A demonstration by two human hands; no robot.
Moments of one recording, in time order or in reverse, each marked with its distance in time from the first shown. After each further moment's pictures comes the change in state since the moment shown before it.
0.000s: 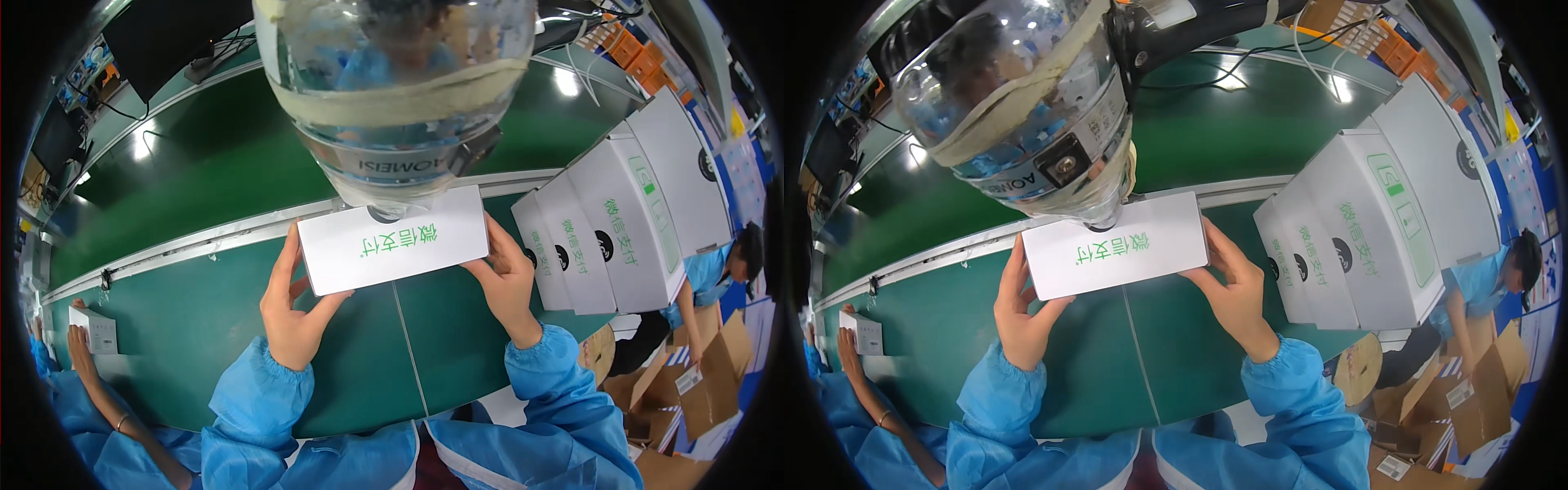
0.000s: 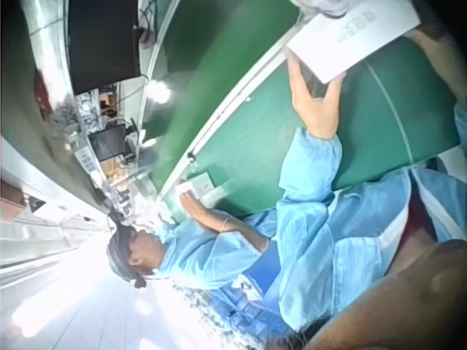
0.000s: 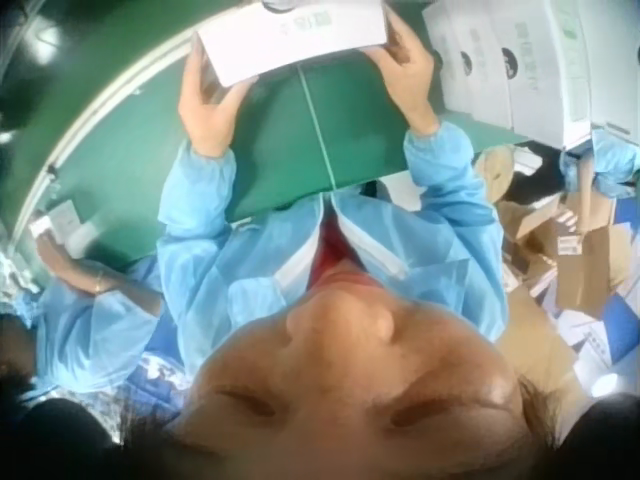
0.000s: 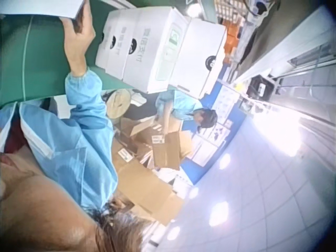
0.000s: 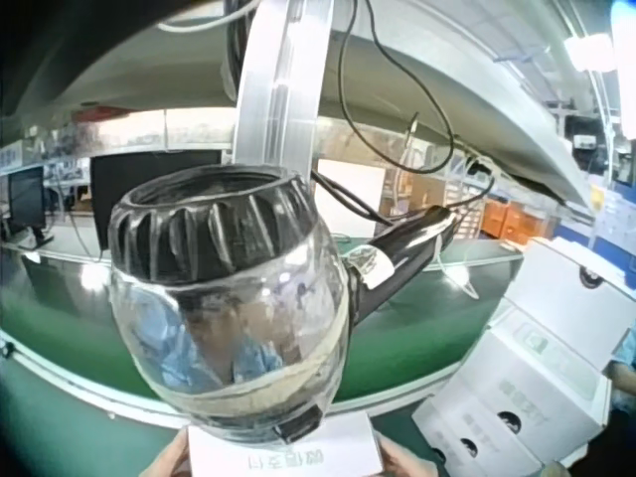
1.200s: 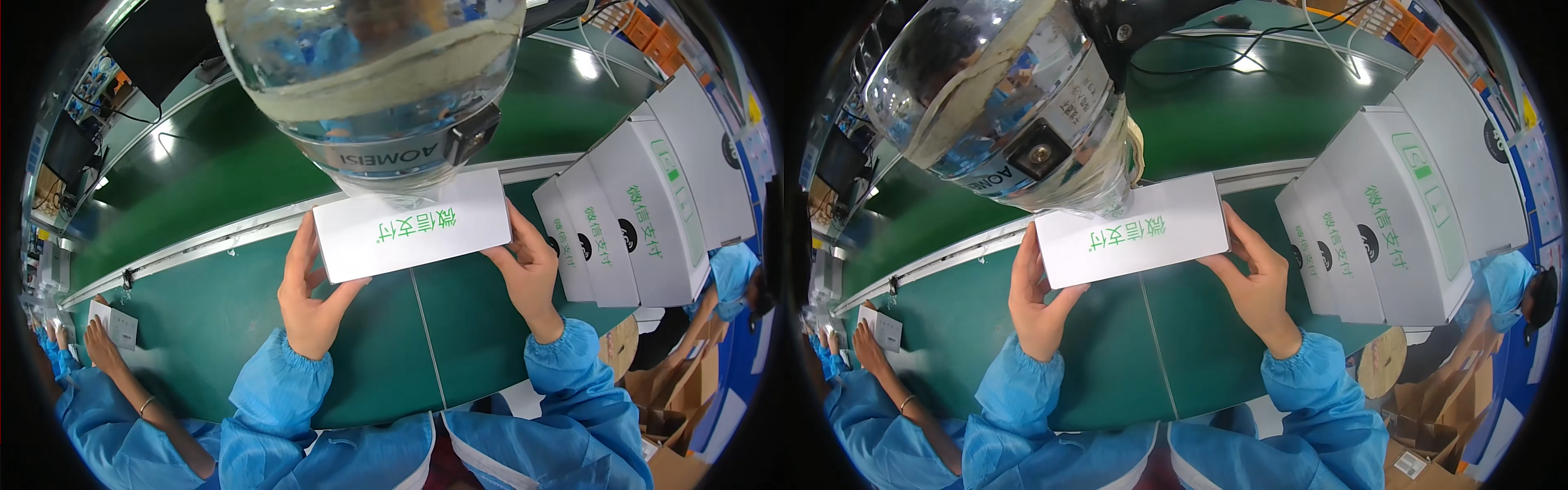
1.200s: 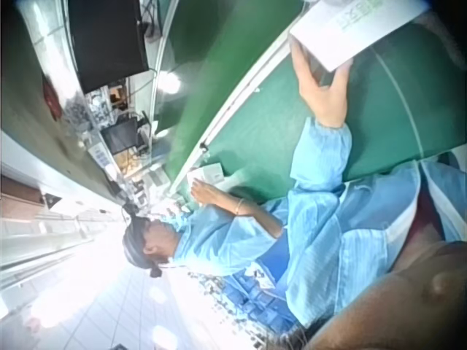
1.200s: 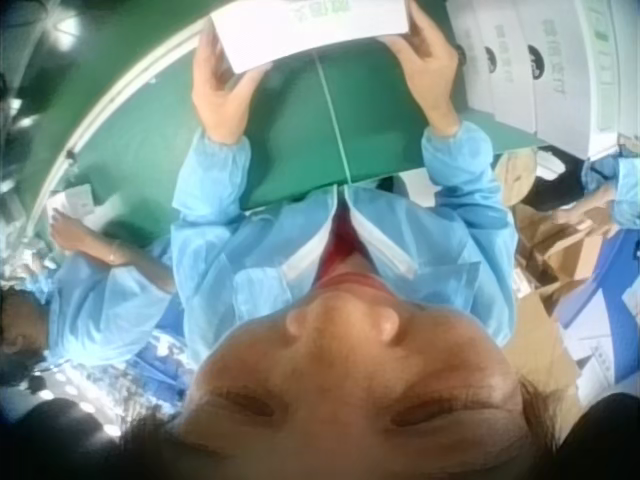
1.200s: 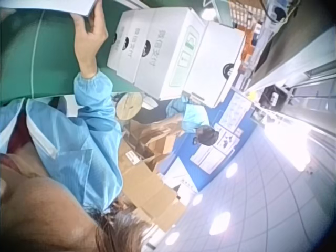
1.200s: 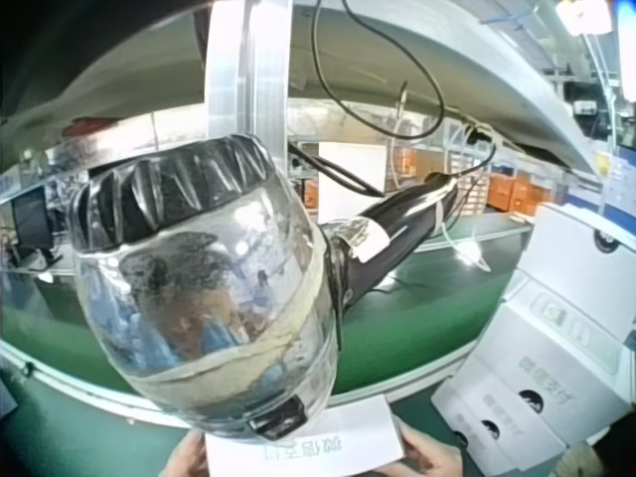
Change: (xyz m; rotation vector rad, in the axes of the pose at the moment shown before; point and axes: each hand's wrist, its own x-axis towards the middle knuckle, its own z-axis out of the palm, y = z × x) left_hand 0.005 0.000 0.001 -0.105 -0.018 -0.006; right_hand 0.000 -0.005 0.002 -0.035 0.022 -0.031
